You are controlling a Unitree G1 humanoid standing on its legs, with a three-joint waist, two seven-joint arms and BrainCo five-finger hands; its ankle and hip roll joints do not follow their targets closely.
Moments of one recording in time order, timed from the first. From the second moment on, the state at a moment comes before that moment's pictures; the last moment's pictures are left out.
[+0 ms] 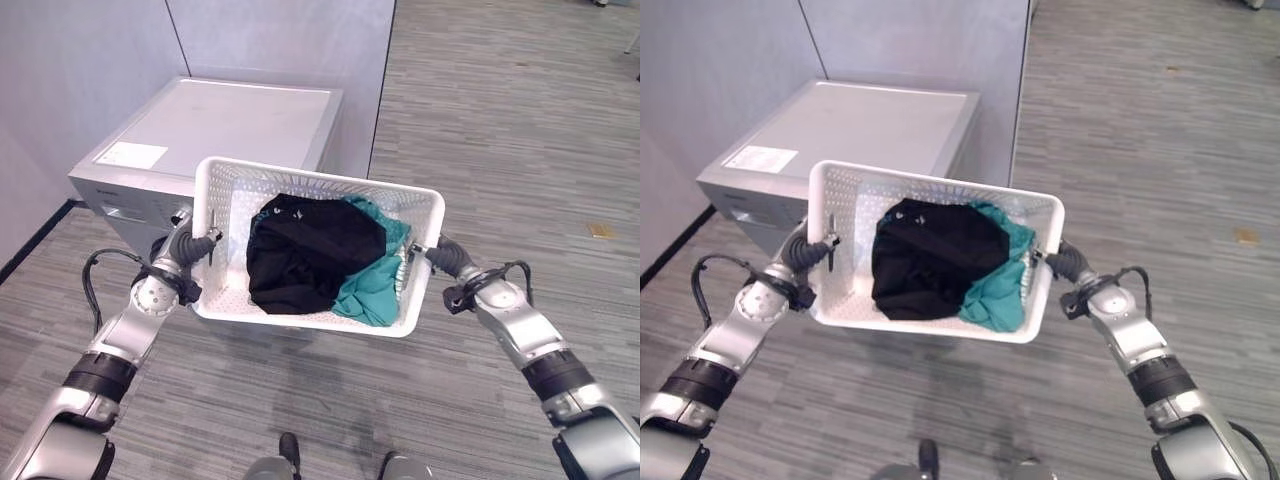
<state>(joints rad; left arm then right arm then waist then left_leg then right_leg) -0.39 0.75 -0.27 0.35 -0.04 -0.02 0.11 -0.54 -0.64 0.36 0.37 0.34 0.13 0.07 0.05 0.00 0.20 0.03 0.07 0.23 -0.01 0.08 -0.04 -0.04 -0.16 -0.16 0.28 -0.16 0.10</state>
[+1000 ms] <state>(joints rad) -0.66 0.78 -0.37 0.43 -0.11 -0.02 0.12 -0.69 -0.75 0.36 0.37 0.41 0.13 0.05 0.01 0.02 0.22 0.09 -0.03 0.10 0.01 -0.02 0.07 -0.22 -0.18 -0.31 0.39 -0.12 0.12</state>
